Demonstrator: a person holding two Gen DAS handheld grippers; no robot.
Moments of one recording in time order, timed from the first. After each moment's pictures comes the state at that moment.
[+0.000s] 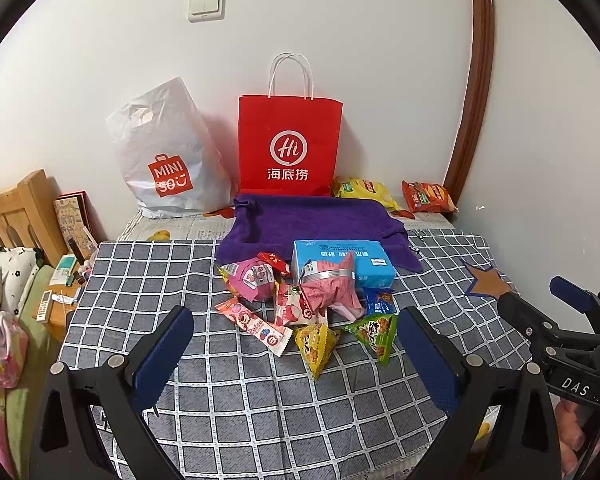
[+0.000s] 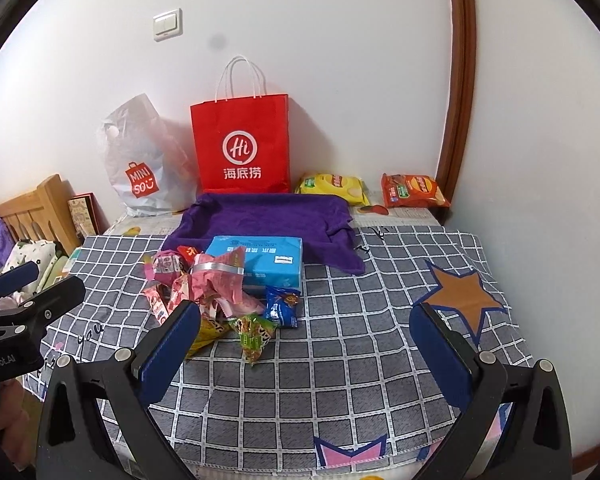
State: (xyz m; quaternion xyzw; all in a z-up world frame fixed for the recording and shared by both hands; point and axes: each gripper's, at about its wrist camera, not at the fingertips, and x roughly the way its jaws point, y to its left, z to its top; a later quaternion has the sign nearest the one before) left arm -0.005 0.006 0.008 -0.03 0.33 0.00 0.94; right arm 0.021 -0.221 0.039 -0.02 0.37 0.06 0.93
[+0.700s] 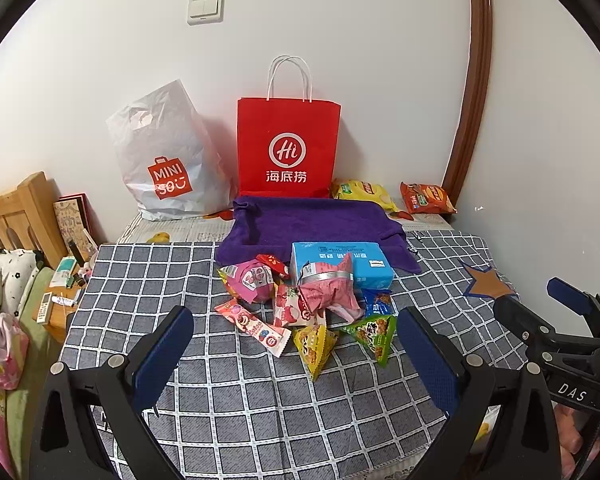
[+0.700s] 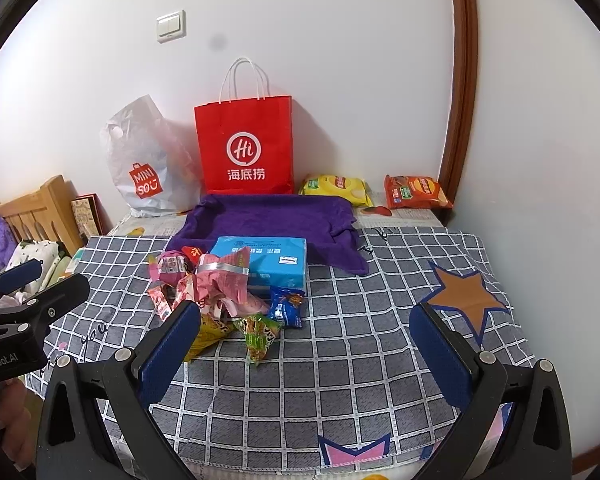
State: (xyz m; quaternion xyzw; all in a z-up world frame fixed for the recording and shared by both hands) left arm -0.007 0.007 0.012 -0.03 0.33 0.00 0.94; right arm 0.017 -0.220 0.039 -0.02 0.36 0.07 0.93
